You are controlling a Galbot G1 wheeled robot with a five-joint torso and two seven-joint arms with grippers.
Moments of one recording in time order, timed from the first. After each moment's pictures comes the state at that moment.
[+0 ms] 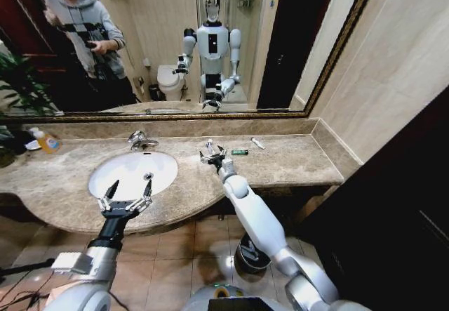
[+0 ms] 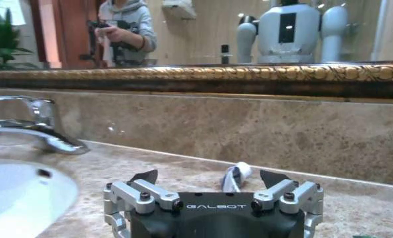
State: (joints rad) left arm 1.84 -1.36 -0.82 -2.47 -0.37 0.04 0.05; right arm -0.62 1.60 0.07 1.22 0.12 -0.09 0.05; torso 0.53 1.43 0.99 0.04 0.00
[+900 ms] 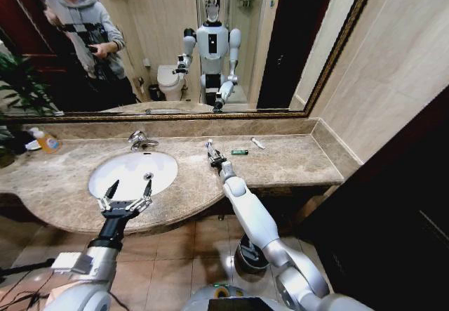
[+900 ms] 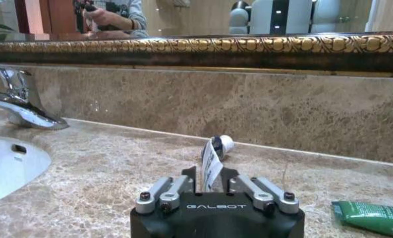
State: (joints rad) left arm 1.84 -1.36 -0.82 -2.47 -0.37 0.04 0.05; right arm -0.62 1.61 0.11 1.12 0.08 -0.05 0.03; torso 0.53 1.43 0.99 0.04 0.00
